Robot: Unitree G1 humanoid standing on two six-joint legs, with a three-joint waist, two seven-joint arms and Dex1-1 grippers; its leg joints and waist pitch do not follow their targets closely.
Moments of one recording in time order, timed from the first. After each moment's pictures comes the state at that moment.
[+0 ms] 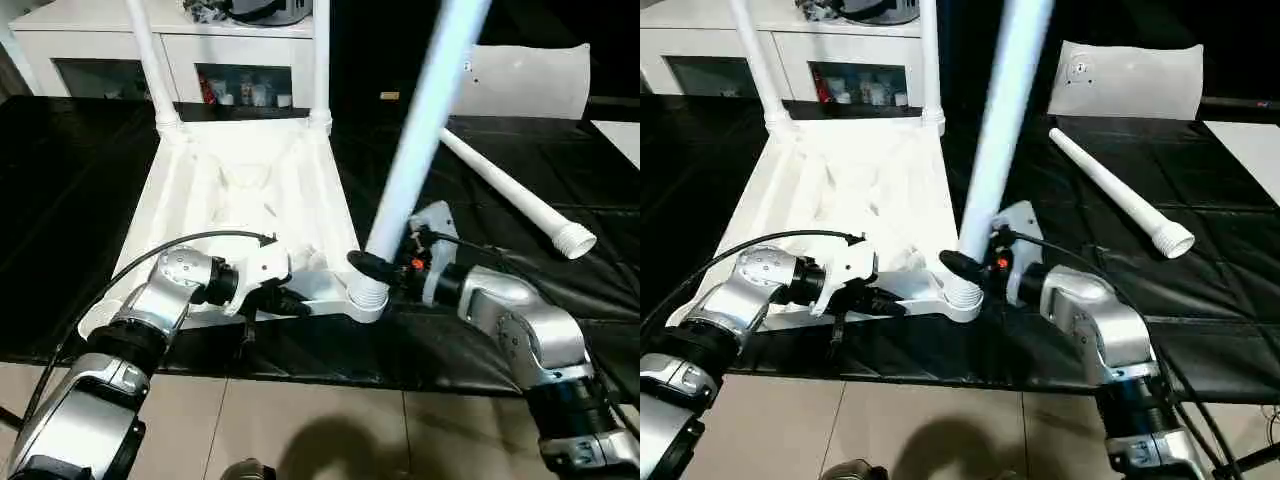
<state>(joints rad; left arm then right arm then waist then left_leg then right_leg) -0.66 0.40 -0.32 0.78 0.02 -0.11 -1.28 -0.35 -0.25 0.04 0.16 0.40 0.51 0.70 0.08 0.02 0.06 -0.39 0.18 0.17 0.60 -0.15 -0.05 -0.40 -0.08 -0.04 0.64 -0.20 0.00</state>
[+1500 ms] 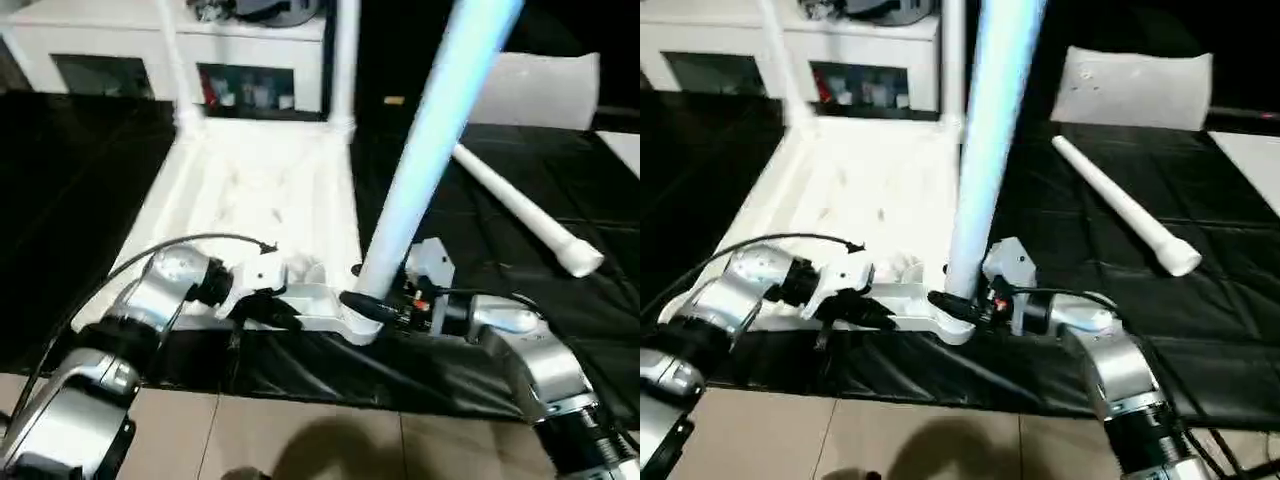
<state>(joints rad) -0.68 0.44 -0.37 0.76 0.06 -0.14 -1.40 -0.27 -0.35 0.21 0.14 0.26 0.16 0.97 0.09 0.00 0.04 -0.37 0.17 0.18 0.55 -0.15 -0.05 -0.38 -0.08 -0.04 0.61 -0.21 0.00</state>
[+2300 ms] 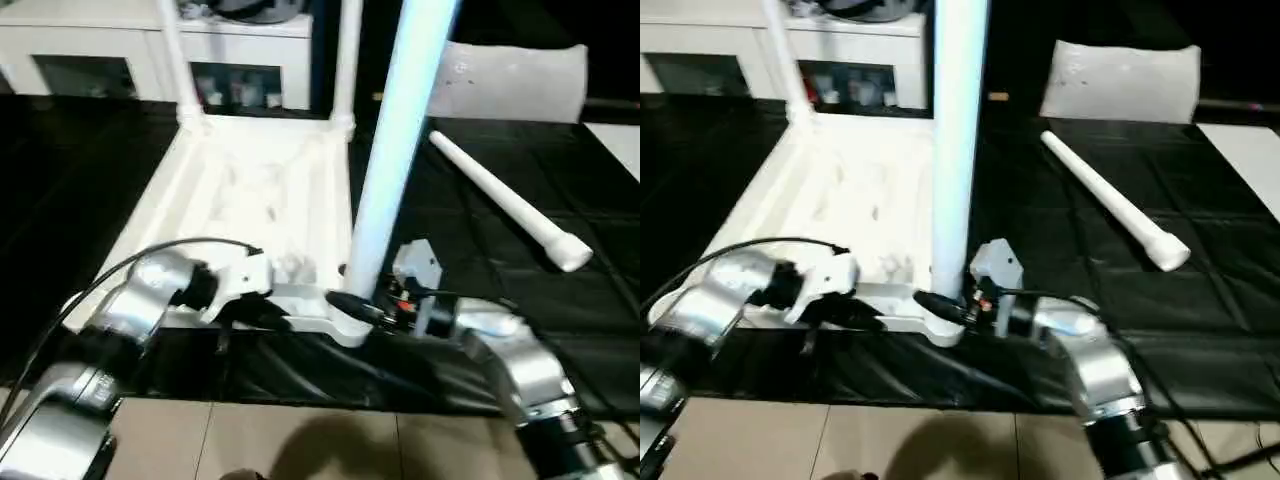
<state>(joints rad) -0.49 0.53 -0.27 0.48 0.04 -0.01 -1.31 -0.26 -0.22 0.21 0.16 0.23 0.12 0.84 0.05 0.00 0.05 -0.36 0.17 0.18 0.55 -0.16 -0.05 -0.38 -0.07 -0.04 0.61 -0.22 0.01</state>
